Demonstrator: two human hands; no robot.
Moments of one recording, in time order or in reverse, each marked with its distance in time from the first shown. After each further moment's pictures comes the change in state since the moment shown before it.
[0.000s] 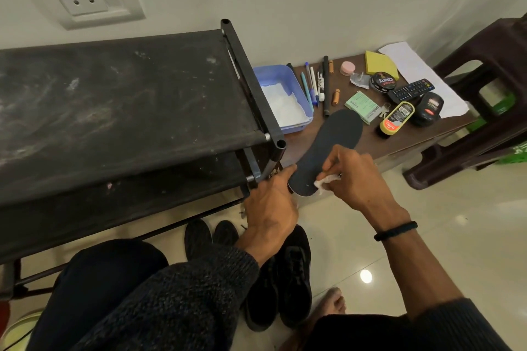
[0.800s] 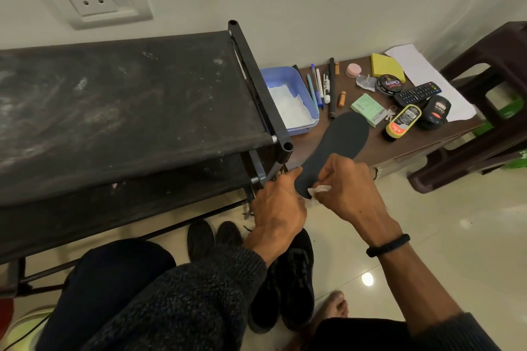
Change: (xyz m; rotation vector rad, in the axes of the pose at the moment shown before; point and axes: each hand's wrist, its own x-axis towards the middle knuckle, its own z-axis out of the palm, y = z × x) left_hand 0.005 0.001 0.005 -0.045 0.019 -0.002; right_hand -0.009 -0.016 0.021 -0.067 0.110 0.043
